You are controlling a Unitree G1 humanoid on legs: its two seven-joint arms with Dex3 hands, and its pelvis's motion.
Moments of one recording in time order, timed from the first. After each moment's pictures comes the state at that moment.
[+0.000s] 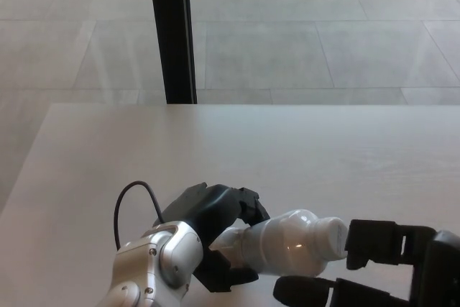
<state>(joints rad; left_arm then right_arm) -0.41 0.33 -0.62 -0.21 0.55 0.78 -0.35 -0.04 -0.88 0.29 -0.31 -1.05 -0.73 -0.70</state>
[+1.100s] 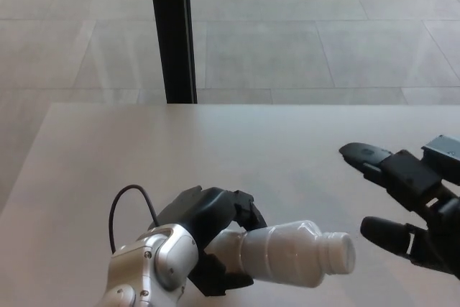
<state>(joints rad) -0.39 0.33 -0.61 -0.22 0.55 0.78 -0.35 0.08 -0.51 -0.01 -0.41 -0.94 -0.40 -0.41</state>
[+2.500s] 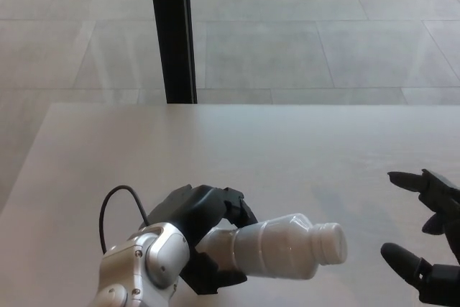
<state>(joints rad) -0.37 0.34 -0.57 -0.22 0.55 0.78 -0.35 0.16 -0.24 -0.02 -0.52 -0.77 0.11 0.10</state>
